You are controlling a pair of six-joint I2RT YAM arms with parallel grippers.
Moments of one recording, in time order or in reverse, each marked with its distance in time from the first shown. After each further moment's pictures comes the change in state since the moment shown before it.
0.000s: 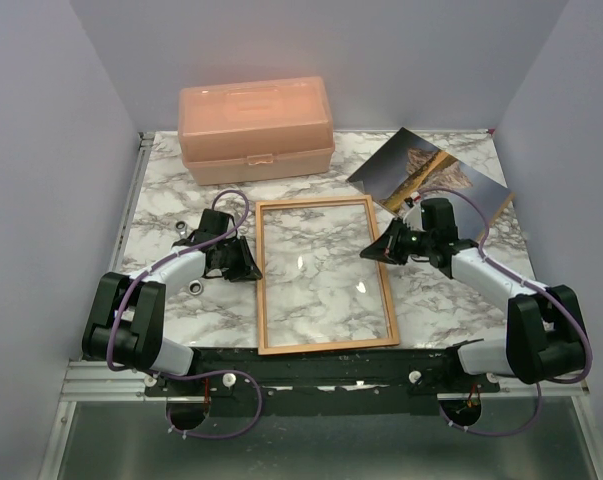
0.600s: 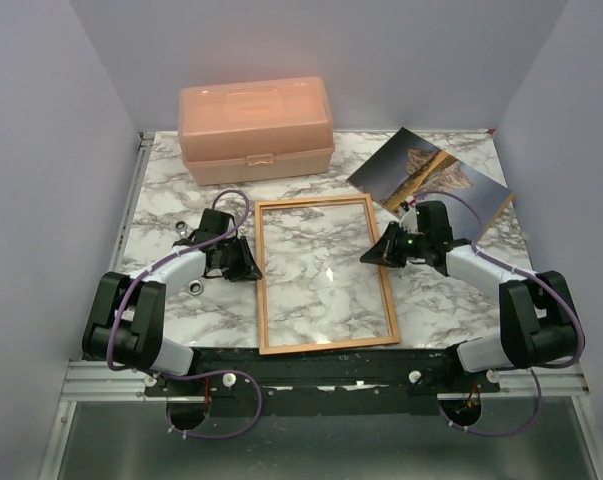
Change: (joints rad) left arm -0.002 0.002 0.002 -0.001 -0.003 0.000; right arm 0.002 0.077 0.002 -0.004 0.029 -0.072
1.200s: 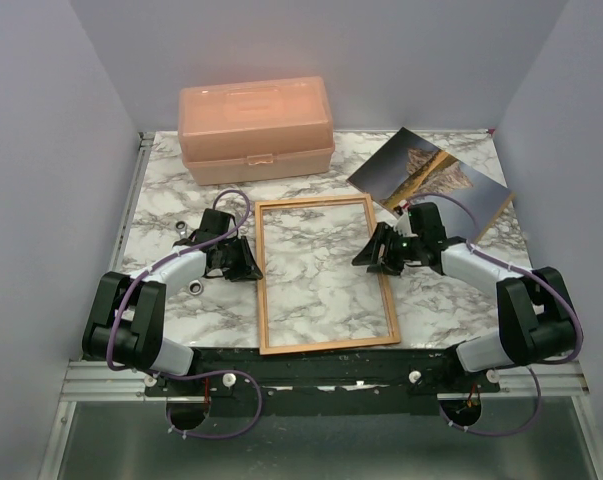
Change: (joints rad) left arm -0.005 0.001 0.002 0.000 -0.002 0.000; right arm 0.036 0.025 0.011 -0.062 0.046 -0.024
